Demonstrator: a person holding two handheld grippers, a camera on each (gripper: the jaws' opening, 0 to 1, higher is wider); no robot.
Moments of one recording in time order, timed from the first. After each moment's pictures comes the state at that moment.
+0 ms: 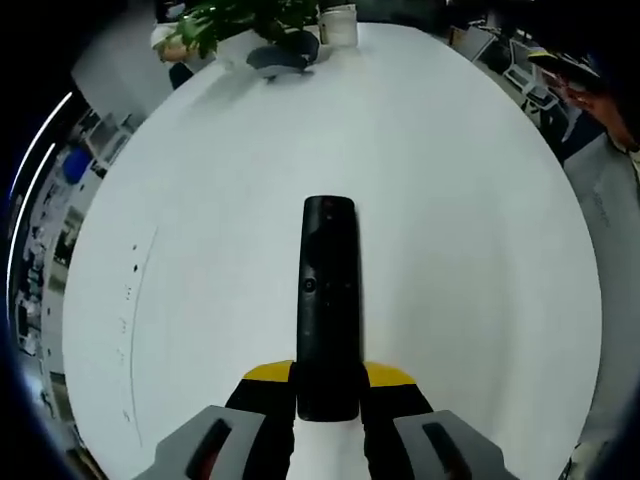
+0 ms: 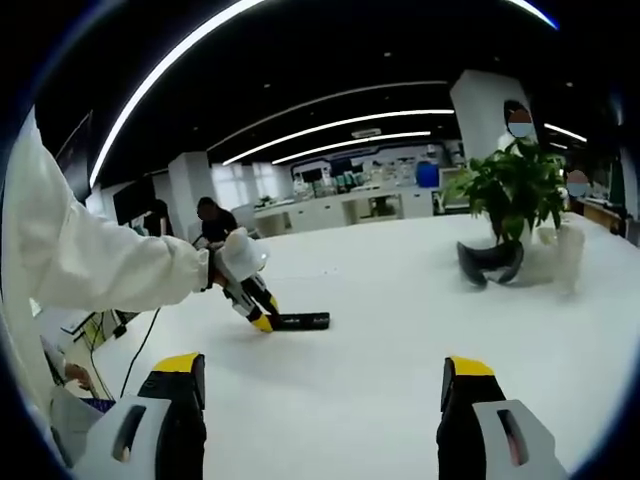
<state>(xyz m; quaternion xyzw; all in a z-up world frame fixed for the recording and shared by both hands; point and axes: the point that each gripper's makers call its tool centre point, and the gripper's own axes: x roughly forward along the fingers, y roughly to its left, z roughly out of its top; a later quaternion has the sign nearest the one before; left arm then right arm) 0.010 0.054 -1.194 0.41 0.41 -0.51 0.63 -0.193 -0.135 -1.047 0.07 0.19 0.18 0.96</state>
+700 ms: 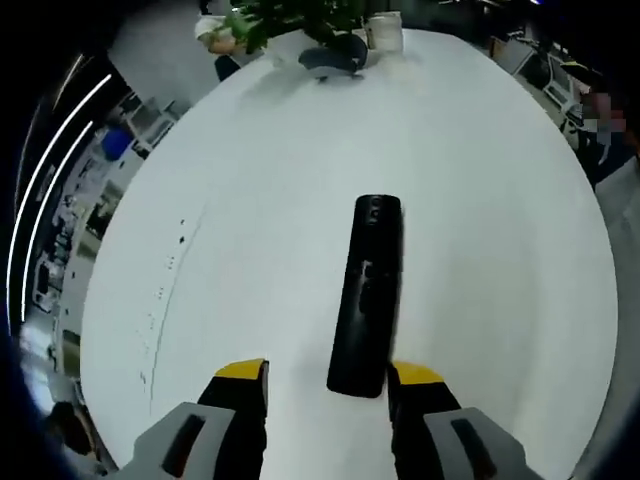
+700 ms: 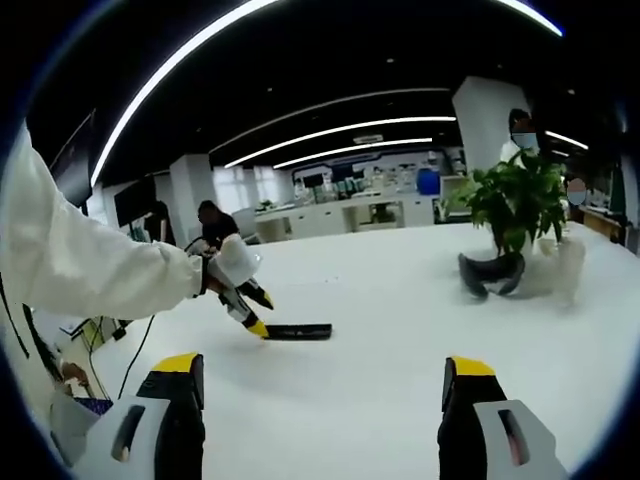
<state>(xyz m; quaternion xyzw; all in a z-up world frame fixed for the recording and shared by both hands) 0.023 0.079 -1.166 0.36 0.41 -0.41 0.73 -0.192 -0.129 -1.035 0.06 0.18 0.18 0.96</state>
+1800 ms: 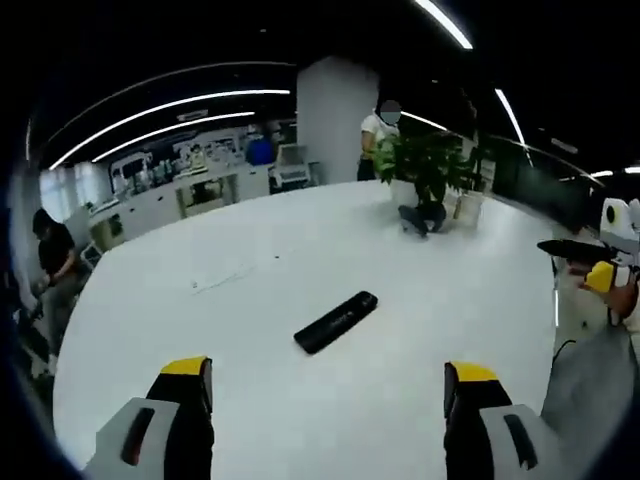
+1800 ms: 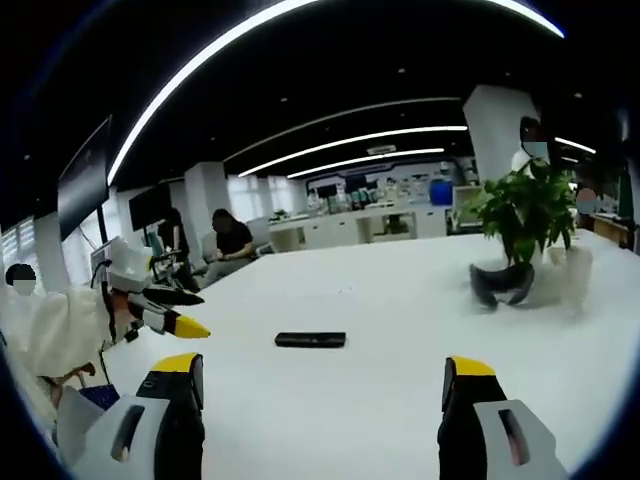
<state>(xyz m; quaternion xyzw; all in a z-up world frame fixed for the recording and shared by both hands) -0.115 0.127 -1.060 0.05 0.25 -0.27 0.93 -0.199 -0.122 -1.022 0.06 0.15 0.21 0.96</state>
